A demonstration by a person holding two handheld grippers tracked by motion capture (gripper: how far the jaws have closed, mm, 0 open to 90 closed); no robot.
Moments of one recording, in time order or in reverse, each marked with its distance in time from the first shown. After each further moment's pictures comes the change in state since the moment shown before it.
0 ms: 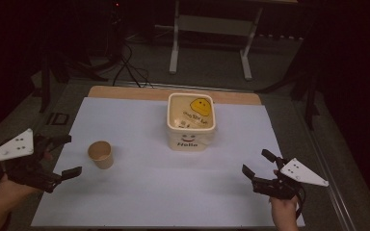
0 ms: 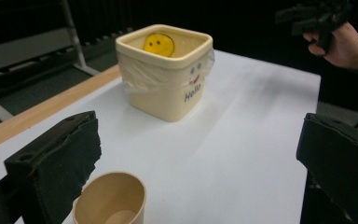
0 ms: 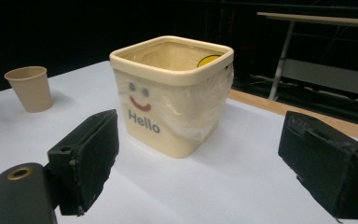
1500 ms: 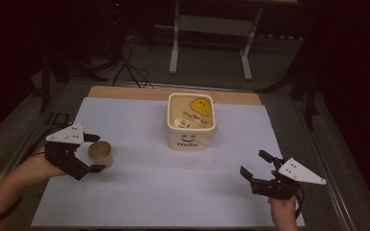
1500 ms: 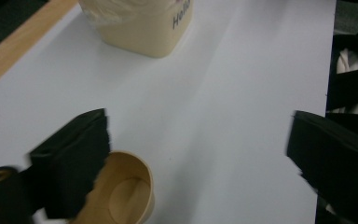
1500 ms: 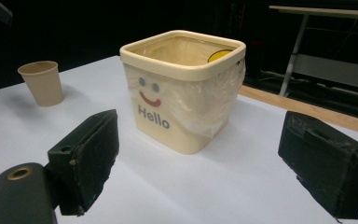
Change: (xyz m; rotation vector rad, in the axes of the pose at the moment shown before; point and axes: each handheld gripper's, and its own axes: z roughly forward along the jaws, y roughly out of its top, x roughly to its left) left arm 0.019 0.012 0.069 0.383 -0.113 0.112; right arm 0.002 0.000 0.002 0.021 0.034 0.001
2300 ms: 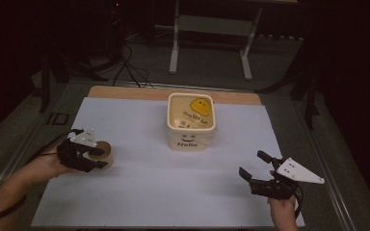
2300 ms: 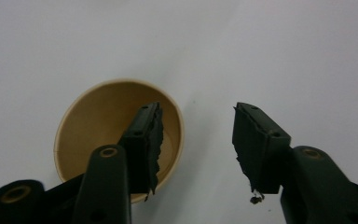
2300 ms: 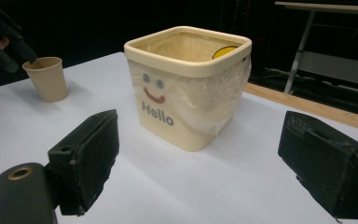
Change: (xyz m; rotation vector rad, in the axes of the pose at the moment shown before) left arm 0.021 -0.030 0.045 0.256 0.049 -0.034; right arm 0.001 -0.001 0.002 0.014 0.018 -0.002
